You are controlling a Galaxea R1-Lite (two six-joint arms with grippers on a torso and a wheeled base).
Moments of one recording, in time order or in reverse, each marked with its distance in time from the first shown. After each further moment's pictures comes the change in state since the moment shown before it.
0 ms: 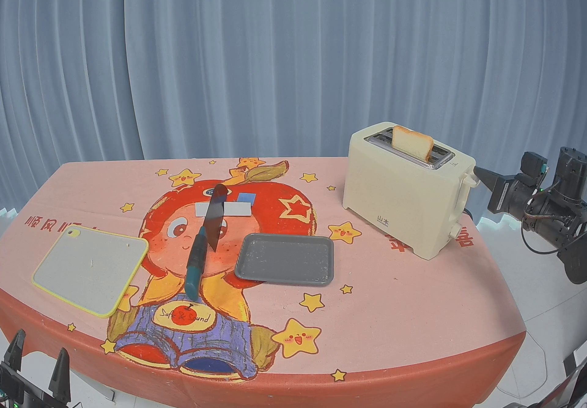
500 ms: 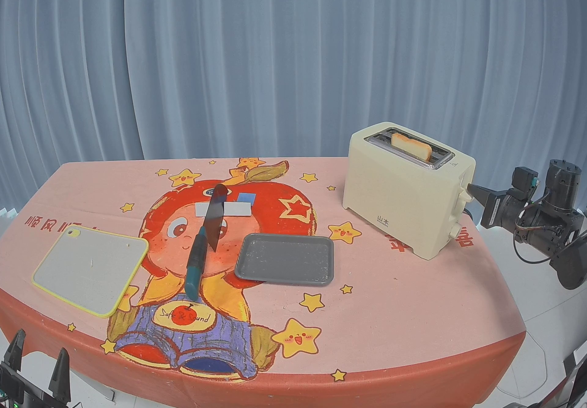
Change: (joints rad) left arm 0.000 0.000 0.000 0.000 0.000 0.000; right arm 0.000 0.057 0.033 -0.003 -0.001 -0.021
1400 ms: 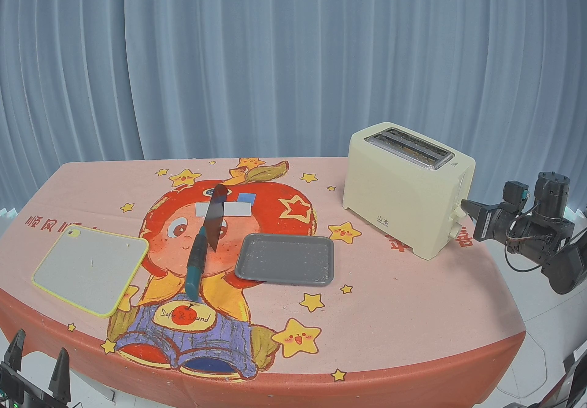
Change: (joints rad) left arm 0.000 0.000 0.000 0.000 0.000 0.000; right arm 0.002 0.078 0.031 -0.010 -0.005 -0.015
